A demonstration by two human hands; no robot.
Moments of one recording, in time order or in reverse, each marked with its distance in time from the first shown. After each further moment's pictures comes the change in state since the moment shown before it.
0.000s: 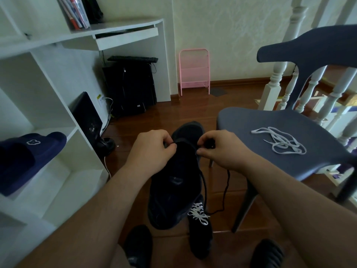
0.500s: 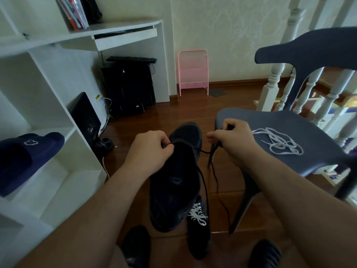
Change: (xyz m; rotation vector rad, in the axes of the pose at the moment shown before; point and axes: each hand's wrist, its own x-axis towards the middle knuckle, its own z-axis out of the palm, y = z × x) left_hand 0.000 0.001 0.002 0.028 0.002 -0.025; right_hand 0.005 0.006 -0.011 0.762 0.308 0.224
